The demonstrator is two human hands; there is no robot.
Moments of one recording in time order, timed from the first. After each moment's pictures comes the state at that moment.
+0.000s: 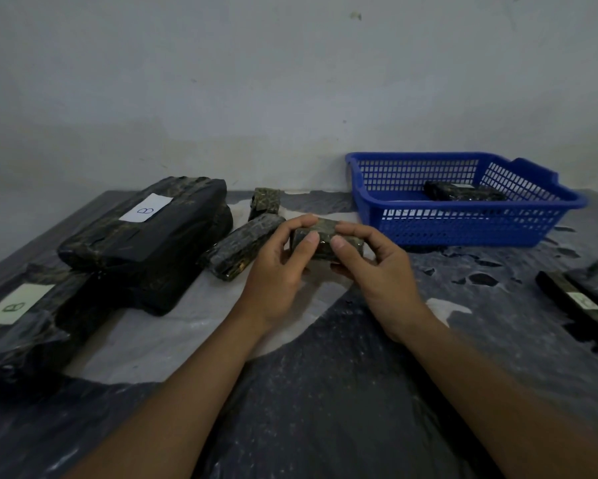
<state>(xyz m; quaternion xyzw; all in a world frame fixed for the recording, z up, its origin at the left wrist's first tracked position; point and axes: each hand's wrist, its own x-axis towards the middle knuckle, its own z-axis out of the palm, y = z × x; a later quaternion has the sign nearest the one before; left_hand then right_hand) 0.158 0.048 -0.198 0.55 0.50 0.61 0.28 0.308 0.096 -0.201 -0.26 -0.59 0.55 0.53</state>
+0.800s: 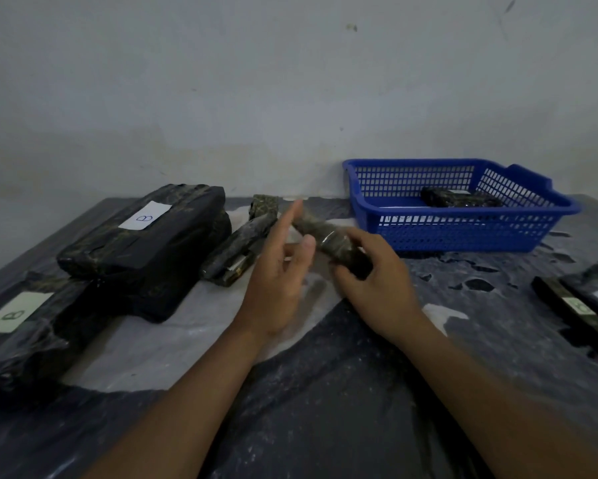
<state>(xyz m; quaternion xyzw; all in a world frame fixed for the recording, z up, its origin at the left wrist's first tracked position) 0.162 0.043 -0.197 0.58 0.51 0.59 0.22 0.320 0.106 -0.207 -0.35 -0.77 0.27 0.46</state>
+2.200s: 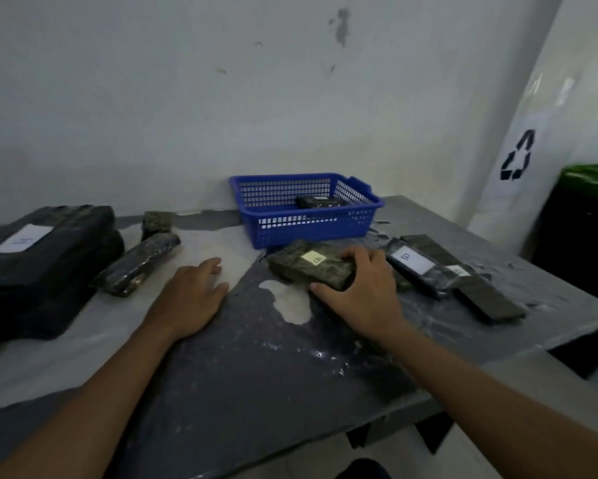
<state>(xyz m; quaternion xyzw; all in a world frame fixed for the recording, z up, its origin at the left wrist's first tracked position) 0.168 0.042 -0.208 0.69 0.67 0.27 0.12 0.468 0.032 -0.194 -0.63 -0.69 0.07 0.35</state>
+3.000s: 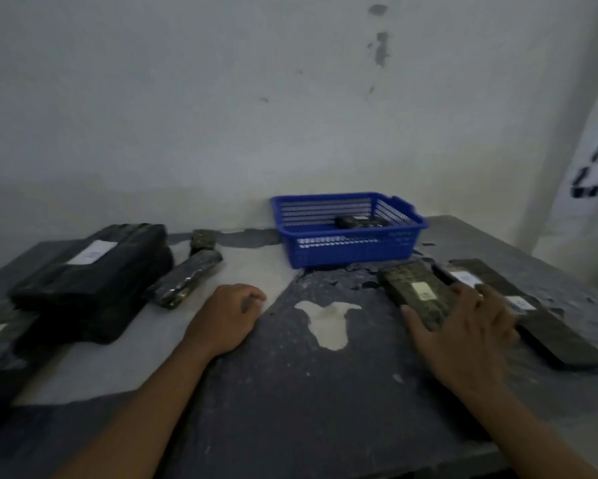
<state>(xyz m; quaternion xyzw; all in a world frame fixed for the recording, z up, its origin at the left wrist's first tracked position) 0.176 0.042 -0.210 0.69 0.64 0.32 0.10 0.523 0.017 -0.206 -0.74 -0.58 -0.04 0.34</state>
